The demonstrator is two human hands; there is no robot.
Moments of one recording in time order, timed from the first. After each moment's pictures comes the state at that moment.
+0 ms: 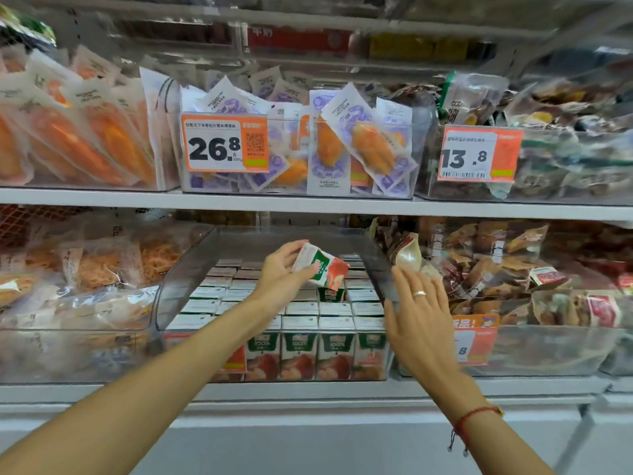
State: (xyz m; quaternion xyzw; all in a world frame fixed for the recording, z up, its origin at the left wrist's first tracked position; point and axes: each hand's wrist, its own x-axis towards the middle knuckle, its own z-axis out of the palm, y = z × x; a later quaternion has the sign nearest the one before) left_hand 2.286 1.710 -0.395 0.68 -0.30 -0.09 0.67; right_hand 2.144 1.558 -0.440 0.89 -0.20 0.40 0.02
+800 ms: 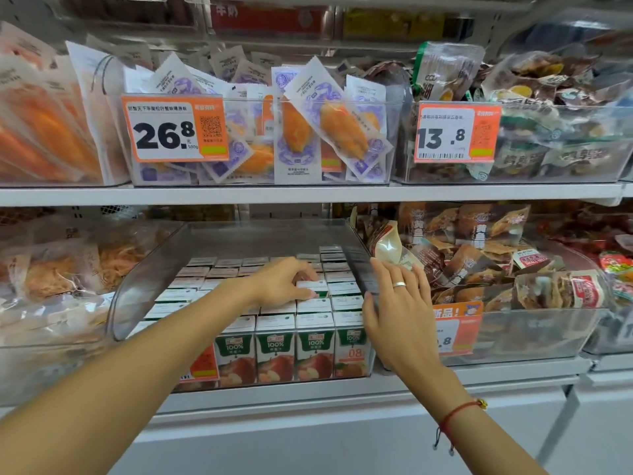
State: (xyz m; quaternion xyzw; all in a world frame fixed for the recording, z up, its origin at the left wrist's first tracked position) left_hand 2.326 1.672 -0.402 0.84 -0.51 -0.08 0.18; right_hand 2.148 1.556 -0.443 0.89 -0.22 0.39 -0.01
